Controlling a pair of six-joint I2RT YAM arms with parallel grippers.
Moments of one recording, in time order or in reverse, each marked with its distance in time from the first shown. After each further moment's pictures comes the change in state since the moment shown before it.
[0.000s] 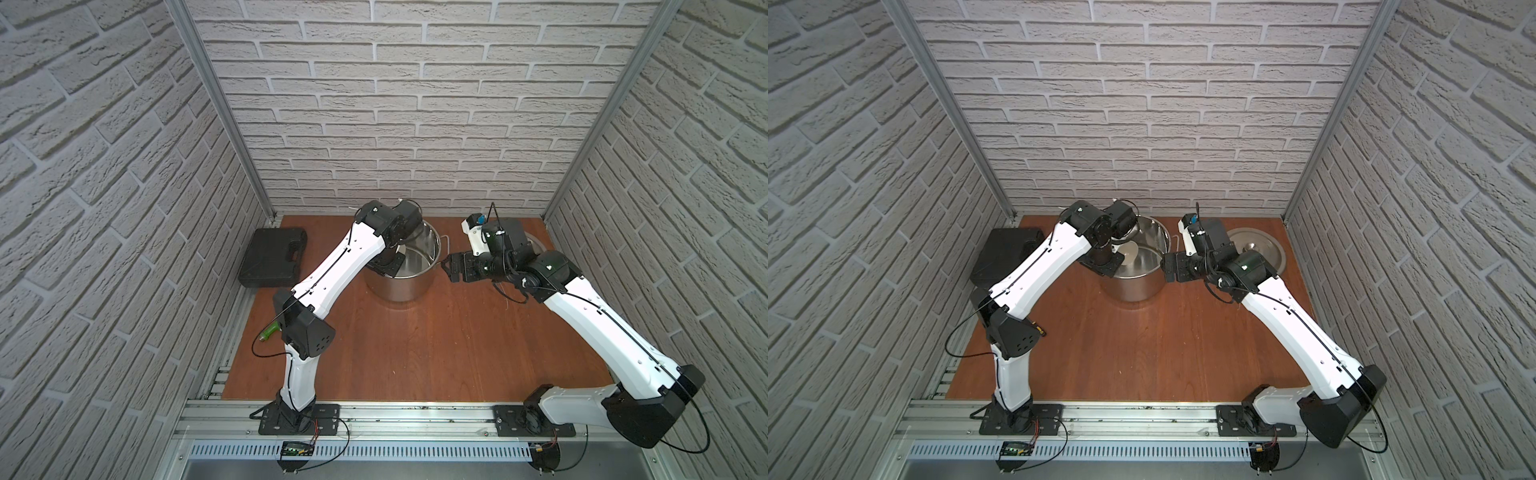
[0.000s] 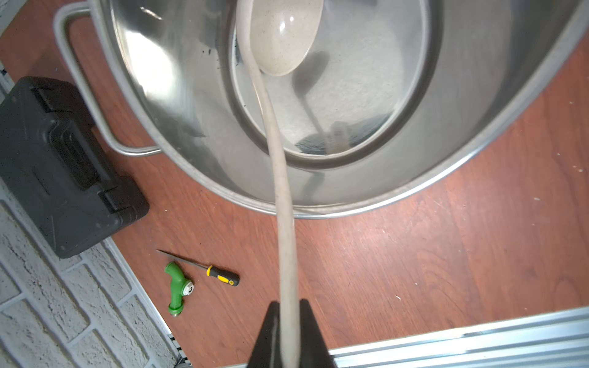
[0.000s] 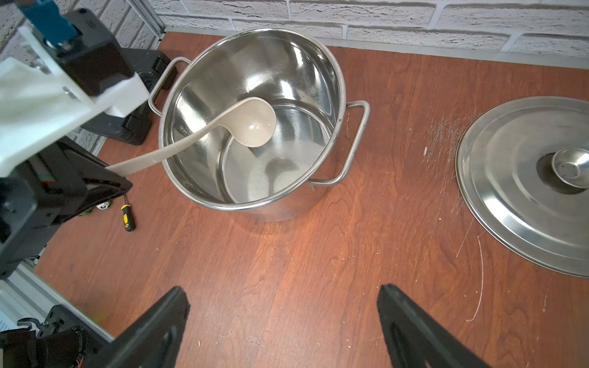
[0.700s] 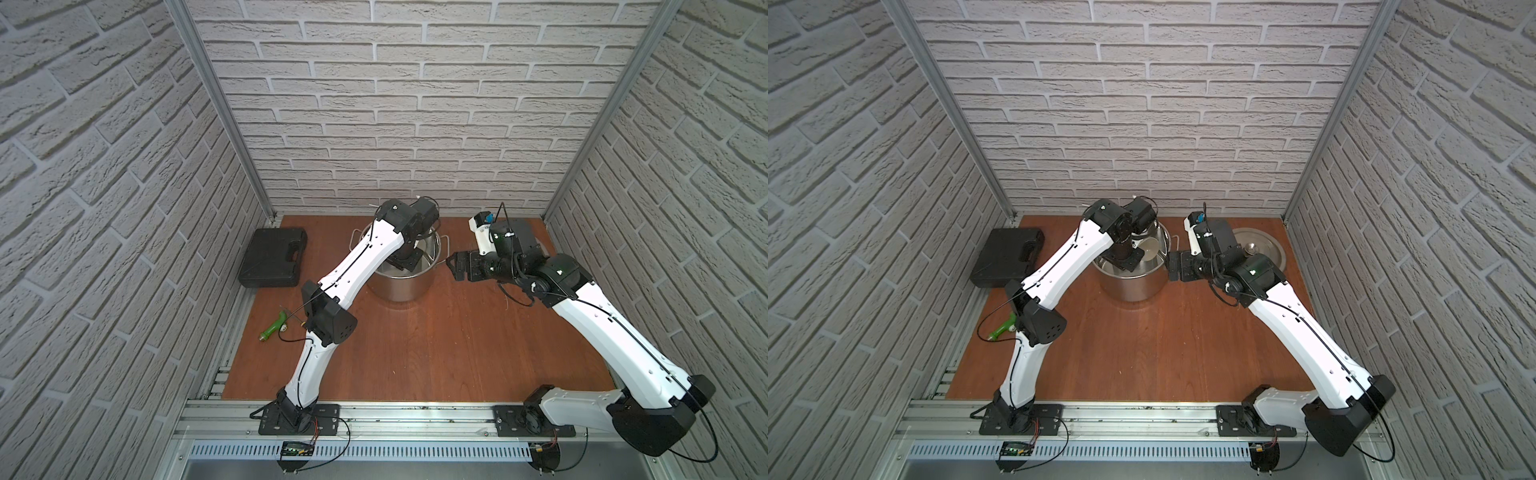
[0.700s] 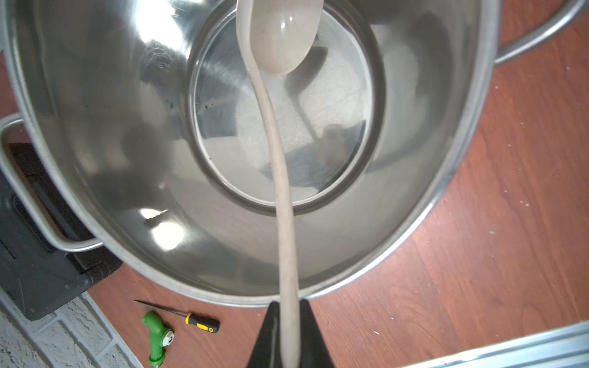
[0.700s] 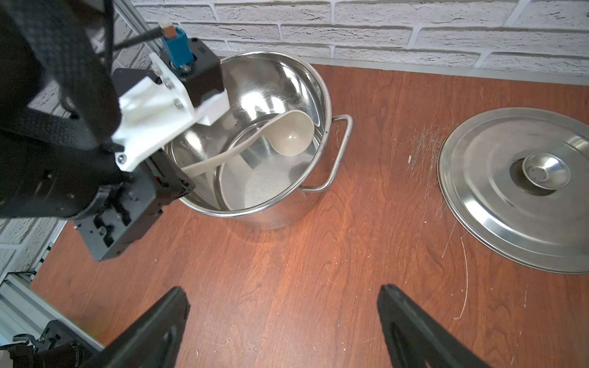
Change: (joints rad) left arm -0.066 0.210 0.250 0.000 0.063 0.033; right arm 0.000 -0.046 -0.002 0.000 0.043 0.008
